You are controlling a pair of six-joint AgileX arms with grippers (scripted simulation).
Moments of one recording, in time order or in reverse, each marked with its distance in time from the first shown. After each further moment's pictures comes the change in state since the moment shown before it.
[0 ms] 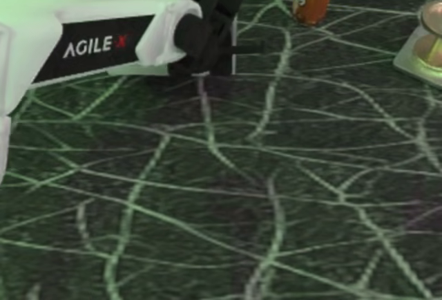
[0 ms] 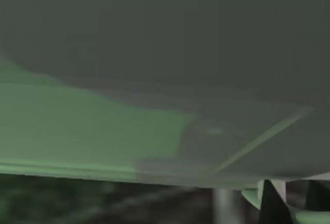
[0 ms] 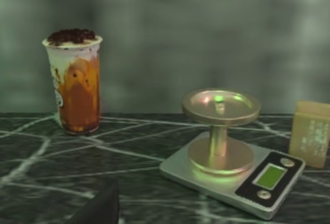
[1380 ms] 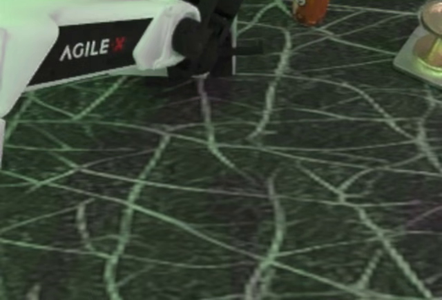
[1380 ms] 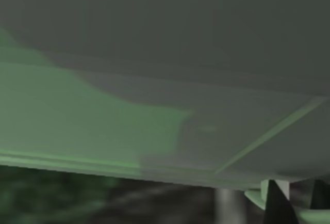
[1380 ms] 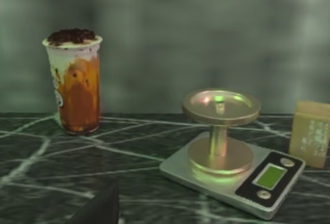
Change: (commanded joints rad) left arm 0.000 -0.017 -0.030 0.014 -0.012 -0.008; right arm 0.000 0.000 0.000 0.000 0.000 0.000
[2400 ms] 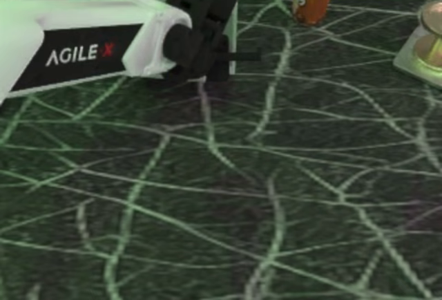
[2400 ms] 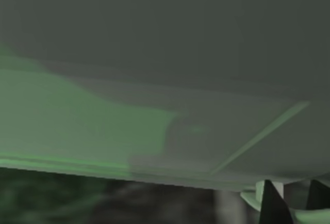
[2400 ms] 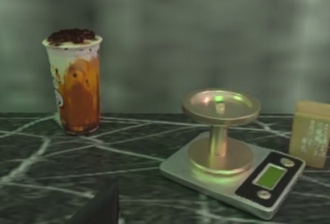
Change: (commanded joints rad) left arm 0.007 -0.046 -0.073 0.046 0.040 0.057; right arm 0.000 0.000 0.000 0.000 0.000 0.000
